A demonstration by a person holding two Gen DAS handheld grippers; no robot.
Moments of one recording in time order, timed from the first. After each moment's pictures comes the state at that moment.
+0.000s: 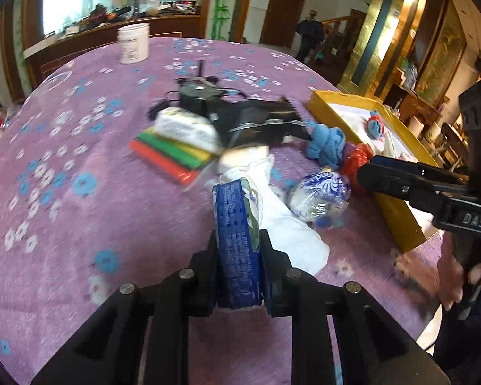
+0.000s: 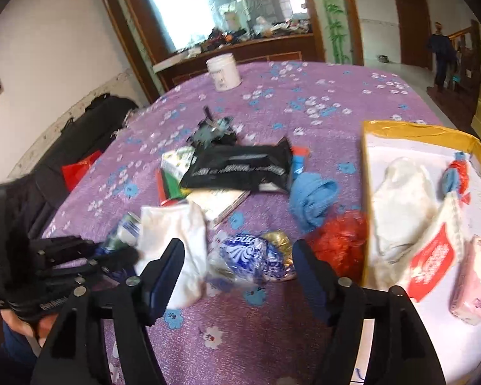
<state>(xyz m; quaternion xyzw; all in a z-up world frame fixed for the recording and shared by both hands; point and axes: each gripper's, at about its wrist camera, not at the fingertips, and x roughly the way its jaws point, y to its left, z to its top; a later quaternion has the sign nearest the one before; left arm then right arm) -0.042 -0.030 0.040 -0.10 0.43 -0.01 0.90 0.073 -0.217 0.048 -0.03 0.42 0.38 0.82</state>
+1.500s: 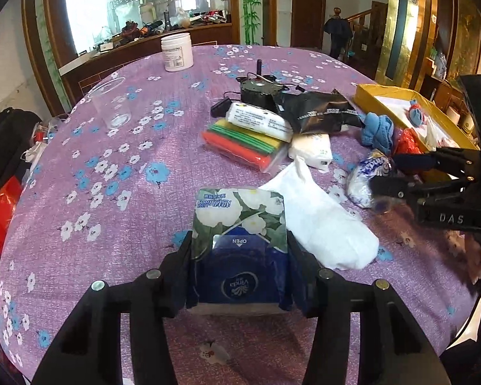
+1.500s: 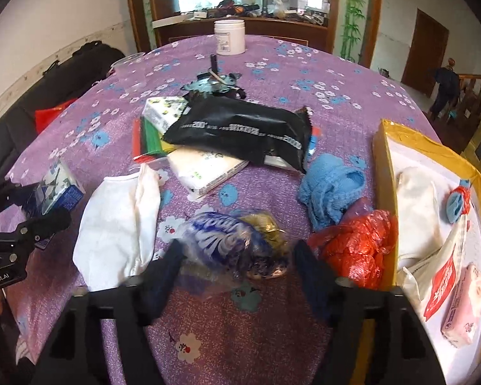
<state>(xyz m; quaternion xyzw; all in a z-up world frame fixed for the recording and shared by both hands) -0.063 -0.008 0.032 -0.02 0.43 0.08 0.90 0.068 -0.171 0.015 -0.16 0.42 0.34 0.83</state>
